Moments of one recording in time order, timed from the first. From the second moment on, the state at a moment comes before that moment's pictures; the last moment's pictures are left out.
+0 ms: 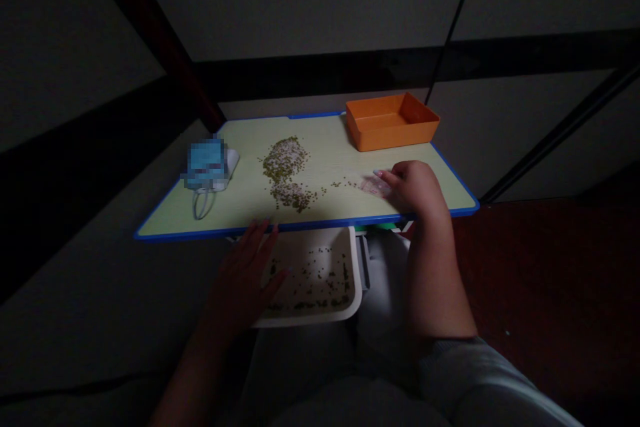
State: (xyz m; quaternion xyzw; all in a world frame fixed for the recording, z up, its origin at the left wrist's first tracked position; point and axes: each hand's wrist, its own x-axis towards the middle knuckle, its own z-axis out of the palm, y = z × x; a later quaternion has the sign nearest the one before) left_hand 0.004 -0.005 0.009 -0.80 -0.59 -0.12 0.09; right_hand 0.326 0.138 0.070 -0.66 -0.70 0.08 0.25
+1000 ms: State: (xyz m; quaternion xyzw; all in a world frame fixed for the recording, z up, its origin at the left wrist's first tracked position) left_hand 0.001 -0.003 0.005 -0.80 -0.58 -0.12 0.11; right_hand 0.312 0.134 0.074 -0.69 -0.69 -0.03 0.22
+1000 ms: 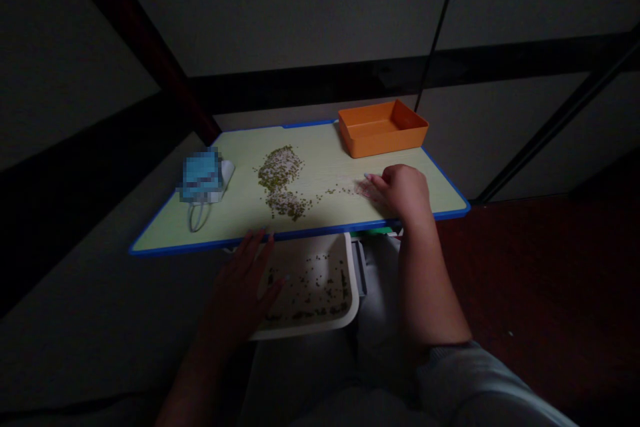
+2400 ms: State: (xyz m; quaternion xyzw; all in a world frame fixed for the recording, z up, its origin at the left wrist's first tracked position) left_hand 0.002 -0.003 0.006 -0.80 -0.58 -0.12 0.11; right_hand 0.311 0.132 0.075 -0.69 -0.68 0.00 0.22
